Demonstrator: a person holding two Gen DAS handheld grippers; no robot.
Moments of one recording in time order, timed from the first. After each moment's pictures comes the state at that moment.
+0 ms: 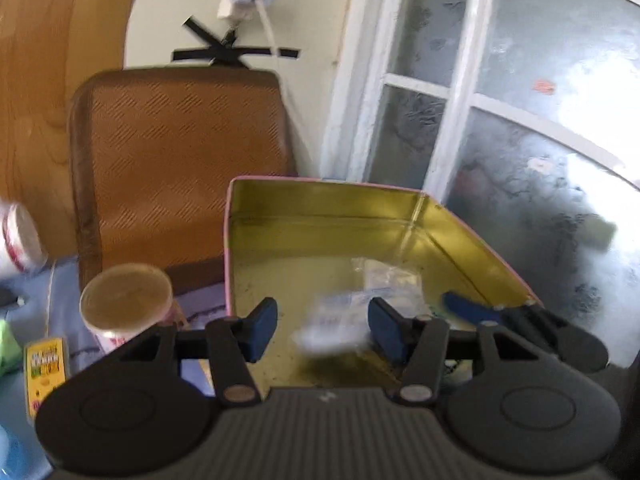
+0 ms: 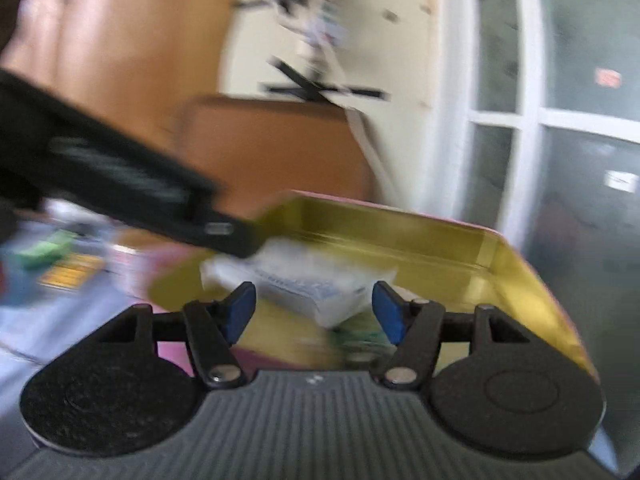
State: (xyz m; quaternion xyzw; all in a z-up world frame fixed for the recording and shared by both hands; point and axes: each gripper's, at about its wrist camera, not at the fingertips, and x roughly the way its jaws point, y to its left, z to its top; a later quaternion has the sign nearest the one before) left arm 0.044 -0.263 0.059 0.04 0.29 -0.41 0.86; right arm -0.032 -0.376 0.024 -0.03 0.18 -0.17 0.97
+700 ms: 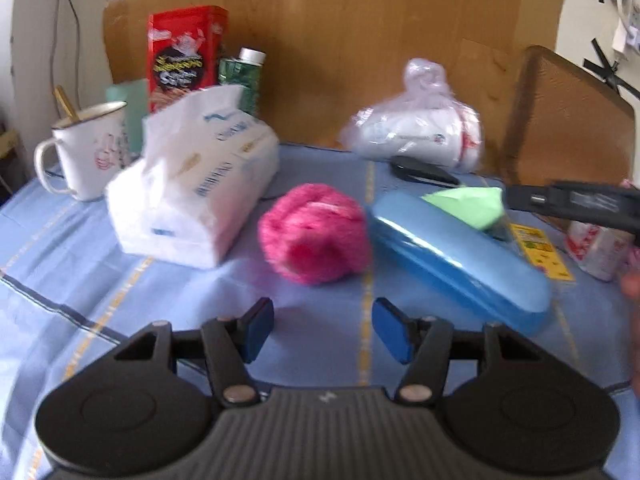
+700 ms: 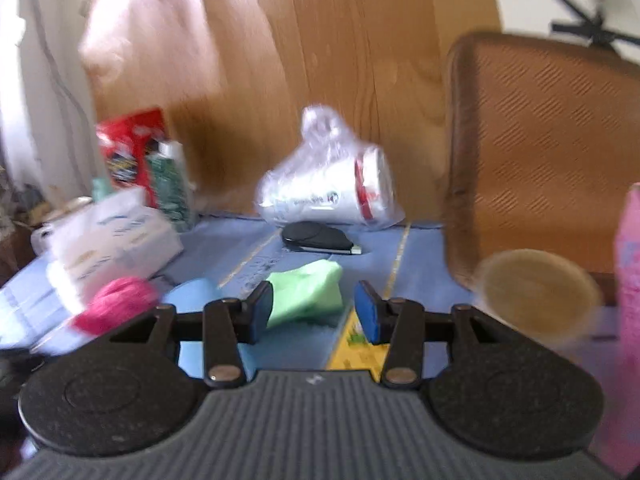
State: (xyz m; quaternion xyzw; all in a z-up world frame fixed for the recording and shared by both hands) left arm 0.078 0.036 -0.013 -0.03 0.34 -0.03 0.94; right arm 0.138 -0.187 0.004 0.05 0.28 0.12 0.95
